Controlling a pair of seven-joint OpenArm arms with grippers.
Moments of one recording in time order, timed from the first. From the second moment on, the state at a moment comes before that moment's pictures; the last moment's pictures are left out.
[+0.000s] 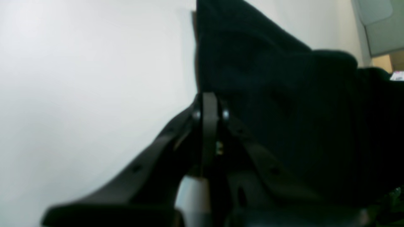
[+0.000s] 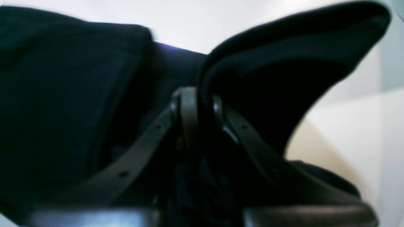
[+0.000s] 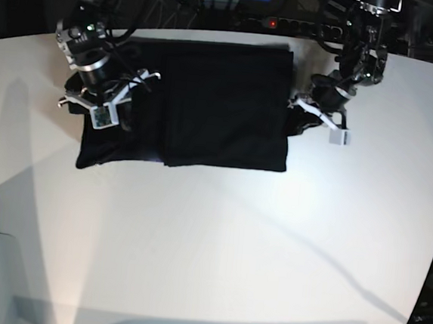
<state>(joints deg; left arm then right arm) 16.6 -17.1 0.0 83.0 -50.4 -18.2 23.4 -22.2 -8.9 18.4 115.5 -7.4 39.1 -29.8</state>
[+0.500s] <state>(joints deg) 15.2 -17.0 2.7 82.8 -50.2 -17.3 23.2 -20.0 -8.5 -10.8 112.8 -6.9 39.1 -30.0</state>
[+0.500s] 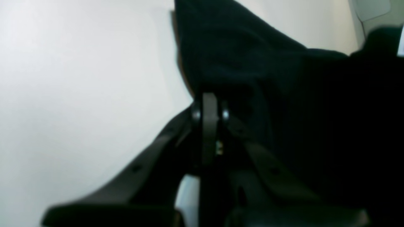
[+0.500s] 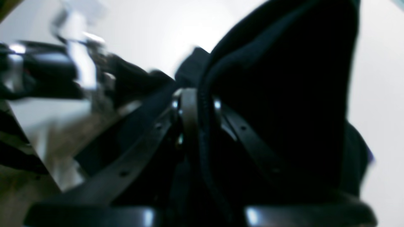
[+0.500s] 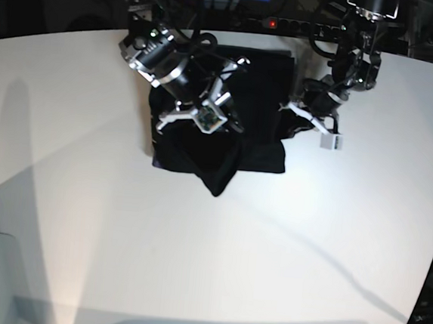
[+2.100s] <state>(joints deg) 24.8 -23.5 -5.0 95.9 -48.9 -16.0 26.2 -8.2 -4.7 -22.4 100.5 -1.6 38.0 -28.0</state>
